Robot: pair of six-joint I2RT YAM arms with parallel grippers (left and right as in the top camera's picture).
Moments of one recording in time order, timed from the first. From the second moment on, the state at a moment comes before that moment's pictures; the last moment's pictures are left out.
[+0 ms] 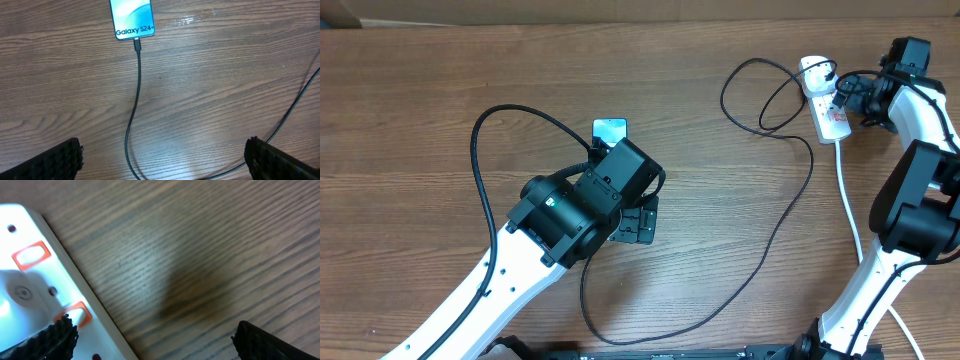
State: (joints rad) left arm -0.75 1.36 1.45 -1.31 -0.18 -0.60; right arm -0.34 2.25 1.76 -0.57 0.05 0.18
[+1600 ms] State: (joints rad) left arm -0.75 1.36 1.45 -1.31 -0.18 -0.60; right arm -0.35 2.28 1.76 -0.53 -0.02 0.36
